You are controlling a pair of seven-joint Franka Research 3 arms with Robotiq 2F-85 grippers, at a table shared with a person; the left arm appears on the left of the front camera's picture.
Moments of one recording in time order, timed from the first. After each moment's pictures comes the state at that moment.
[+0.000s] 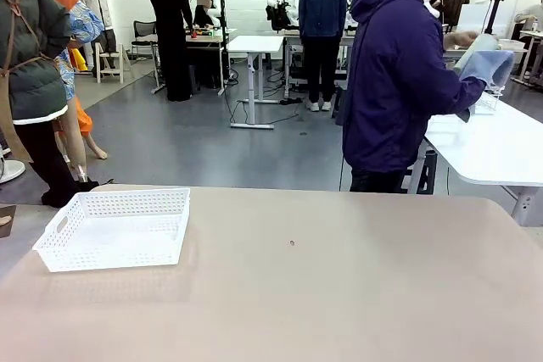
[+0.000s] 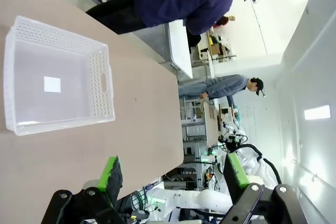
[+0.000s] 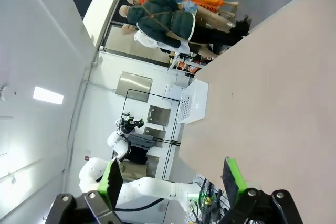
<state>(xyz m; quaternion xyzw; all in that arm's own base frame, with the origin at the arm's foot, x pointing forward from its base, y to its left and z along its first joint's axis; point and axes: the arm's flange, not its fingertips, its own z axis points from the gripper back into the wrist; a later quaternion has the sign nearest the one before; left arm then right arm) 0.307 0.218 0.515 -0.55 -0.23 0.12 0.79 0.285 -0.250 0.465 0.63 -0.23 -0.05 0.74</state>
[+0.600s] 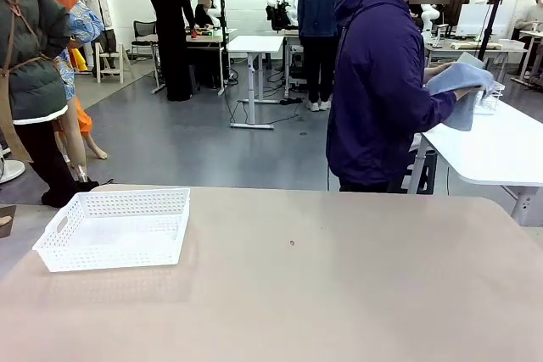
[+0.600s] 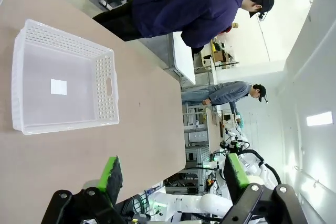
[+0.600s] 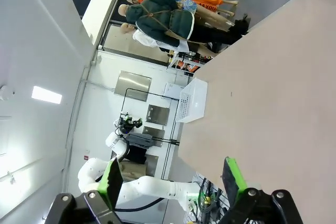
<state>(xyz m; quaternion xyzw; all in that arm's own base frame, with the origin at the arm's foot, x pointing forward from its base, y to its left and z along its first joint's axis) 0.301 0.224 0.516 -0.55 -0.24 0.13 0.79 0.285 -0.249 0.463 0.63 -0.23 -0.05 0.74</state>
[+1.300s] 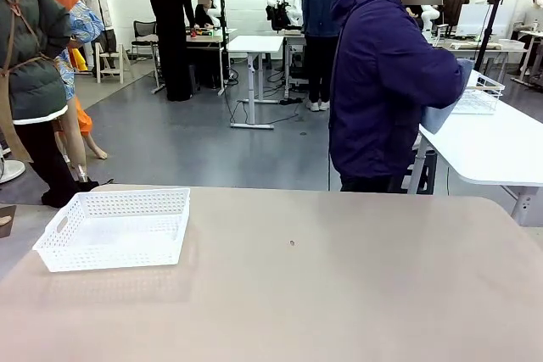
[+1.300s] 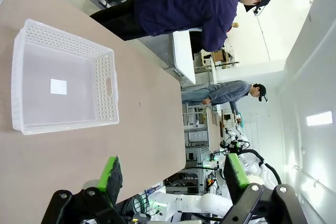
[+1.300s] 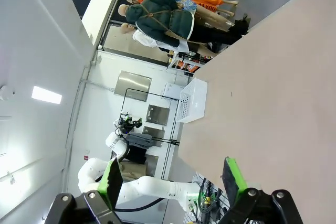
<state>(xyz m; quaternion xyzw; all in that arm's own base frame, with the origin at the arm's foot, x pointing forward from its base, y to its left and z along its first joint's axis) 0.301 0.224 0.515 -0.55 -0.24 0.13 0.79 0.285 -0.249 0.463 0.63 -0.23 -0.05 0.74</state>
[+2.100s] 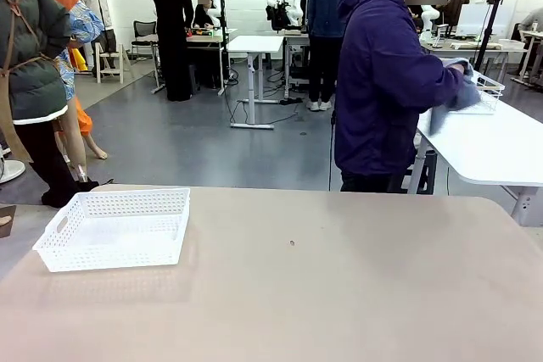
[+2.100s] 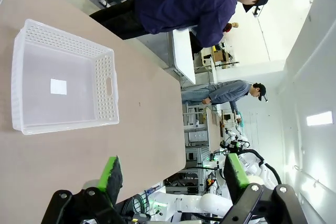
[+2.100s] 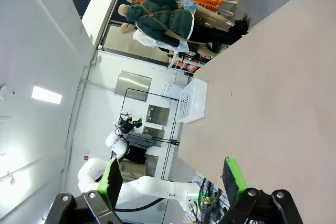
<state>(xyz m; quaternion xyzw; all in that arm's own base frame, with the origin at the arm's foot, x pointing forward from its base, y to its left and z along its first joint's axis) 0.301 0.224 0.515 -0.55 -0.24 0.13 0.79 0.285 -0.249 0.463 0.63 -0.23 -0.05 0.74</state>
